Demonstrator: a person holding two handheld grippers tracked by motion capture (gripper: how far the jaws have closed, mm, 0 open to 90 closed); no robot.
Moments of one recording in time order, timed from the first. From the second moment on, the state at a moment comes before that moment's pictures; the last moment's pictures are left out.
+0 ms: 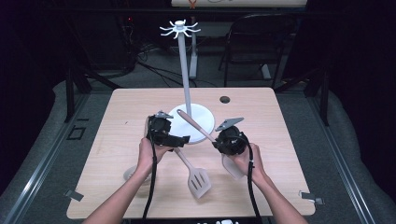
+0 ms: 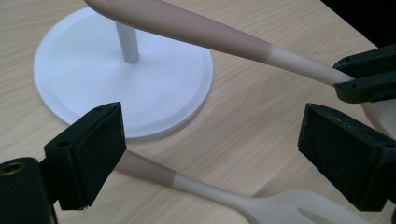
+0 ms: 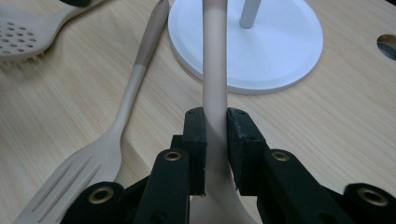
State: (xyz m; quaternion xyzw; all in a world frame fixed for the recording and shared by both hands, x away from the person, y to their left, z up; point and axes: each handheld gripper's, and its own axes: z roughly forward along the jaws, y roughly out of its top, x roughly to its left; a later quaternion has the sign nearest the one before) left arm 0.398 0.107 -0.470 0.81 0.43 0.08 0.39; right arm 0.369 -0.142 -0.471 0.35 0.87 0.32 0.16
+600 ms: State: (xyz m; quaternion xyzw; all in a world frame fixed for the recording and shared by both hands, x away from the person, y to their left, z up) left arm 0.416 0.082 -0.479 0.78 0.44 -0.01 0.45; right arm 0.360 -0.135 -0.466 0.34 0.86 0.34 0.18
